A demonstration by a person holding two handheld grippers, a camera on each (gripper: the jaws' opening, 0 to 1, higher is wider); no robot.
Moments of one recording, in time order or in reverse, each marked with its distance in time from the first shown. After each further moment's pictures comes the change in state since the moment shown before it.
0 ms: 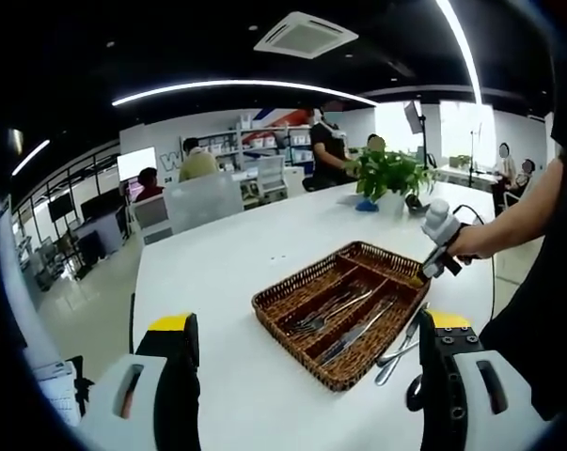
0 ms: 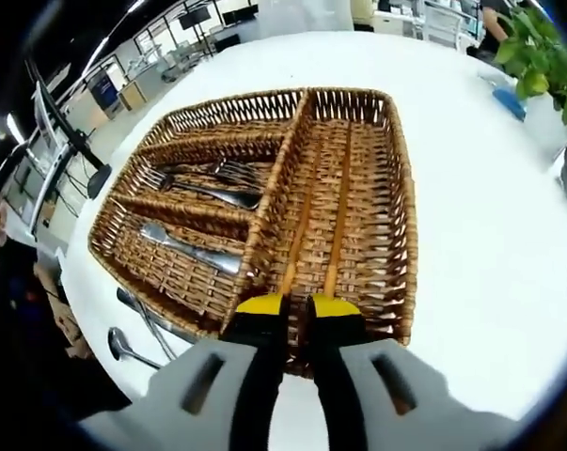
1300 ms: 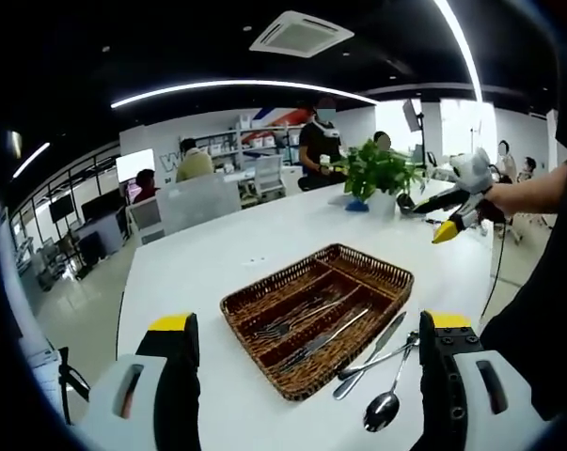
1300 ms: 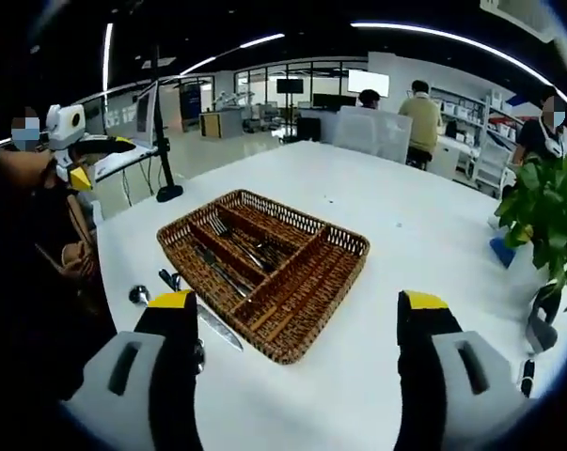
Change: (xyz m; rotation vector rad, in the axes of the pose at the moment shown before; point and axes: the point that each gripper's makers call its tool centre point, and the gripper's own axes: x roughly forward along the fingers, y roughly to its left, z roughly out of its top) left arm 0.016 -0.076 0.004 0.004 0.007 0.008; right arm -0.148 -0.025 0.036 -0.406 -0.439 0.176
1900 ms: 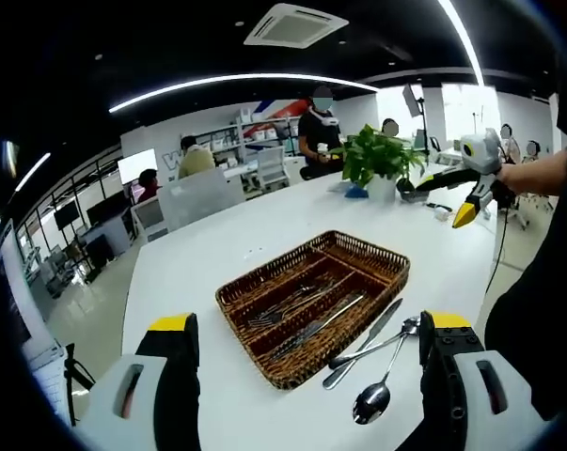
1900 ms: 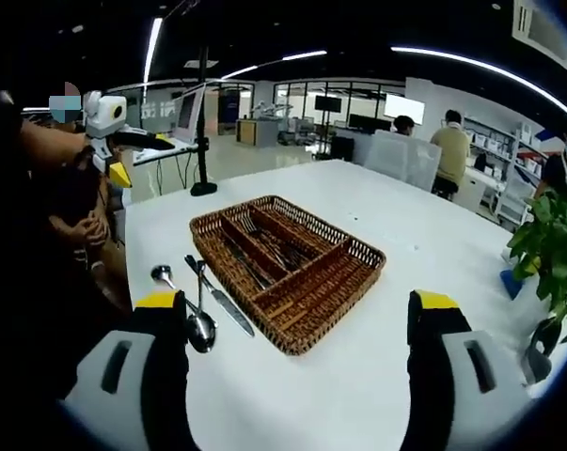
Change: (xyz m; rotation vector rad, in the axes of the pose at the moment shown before) left arm -0.002 -0.021 -0.007 0.052 0.050 0.033; right arm -0.024 0.006 0.002 -0.127 -0.059 0.072
